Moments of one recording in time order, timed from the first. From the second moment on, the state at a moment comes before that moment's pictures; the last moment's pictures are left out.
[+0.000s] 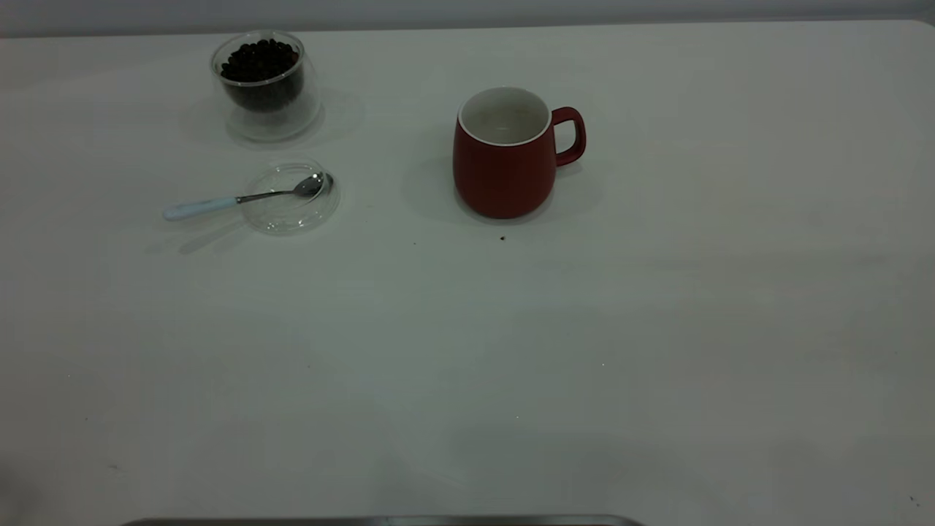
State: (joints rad) left arm 0.10 0.74 -0.93 -0.19 1.16 0.21; right arm 0.00 -0.02 -0.47 0.02 1.13 -0.10
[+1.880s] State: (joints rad) left arm 0.07 0.11 -0.49 -0.05 1.13 0.08; right arm 0.00 -0.02 -0.47 0.02 1.13 -0.10
